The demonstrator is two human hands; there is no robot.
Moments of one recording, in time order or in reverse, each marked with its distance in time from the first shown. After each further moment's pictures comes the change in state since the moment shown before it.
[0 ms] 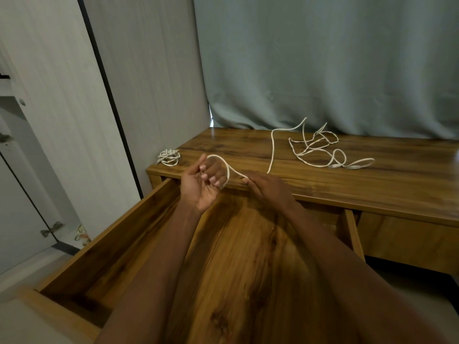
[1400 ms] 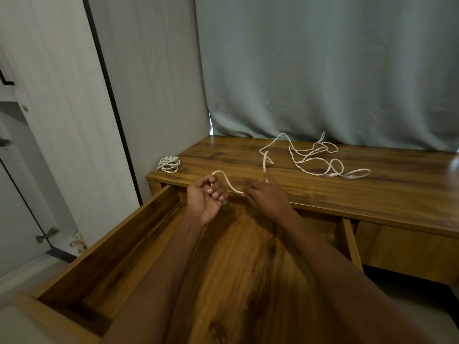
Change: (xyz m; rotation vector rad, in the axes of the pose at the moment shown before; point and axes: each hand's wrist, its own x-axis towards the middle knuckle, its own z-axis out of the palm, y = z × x) left_hand 0.002 -0.015 -0.014 0.054 0.324 0.029; right_hand 0.005 0.000 0.002 -0.420 -0.063 -0.124
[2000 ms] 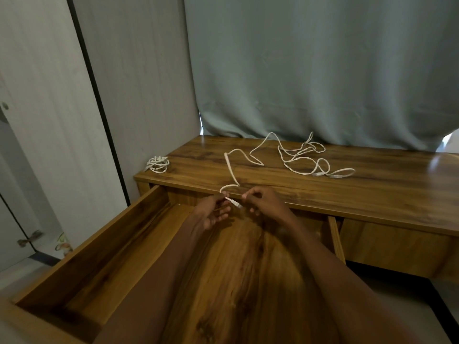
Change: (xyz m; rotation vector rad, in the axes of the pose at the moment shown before) left_hand 0.024 -0.042 -0.015 0.660 0.364 -0.275; right_hand -0.025 0.000 -0.033 1.160 -0.251 0.746
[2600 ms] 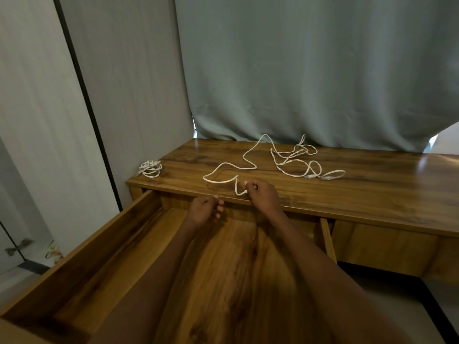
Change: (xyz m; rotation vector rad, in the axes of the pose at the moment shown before) left_hand -0.001 -0.003 -0.006 0.462 0.061 0.372; right_hand 0.027 0.002 -0.006 -0.310 0.333 -0.069
